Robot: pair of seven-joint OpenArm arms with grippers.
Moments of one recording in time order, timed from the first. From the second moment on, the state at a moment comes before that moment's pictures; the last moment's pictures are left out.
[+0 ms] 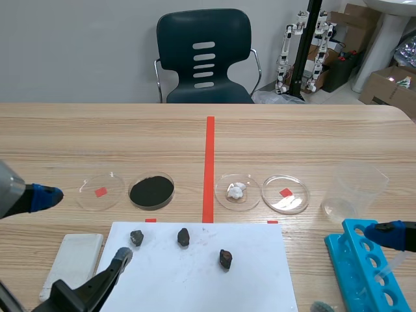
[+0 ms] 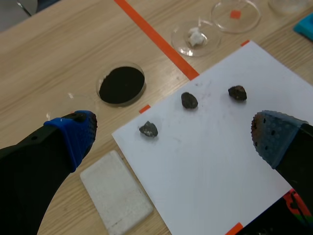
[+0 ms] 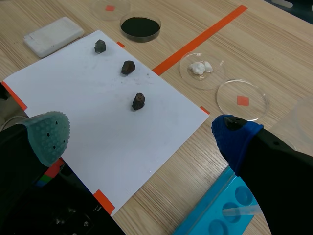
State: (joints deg) left arm 53.7 -26.7 -1.5 126.5 -4.0 -16.0 2.5; right arm -65.5 30.6 14.1 118.7 3.5 29.8 22.0
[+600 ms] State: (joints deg) left arm 33.0 -27.7 19.2 124.2 -12.9 4.8 36.6; right arm -65.5 30.6 14.1 118.7 3.5 29.8 22.0
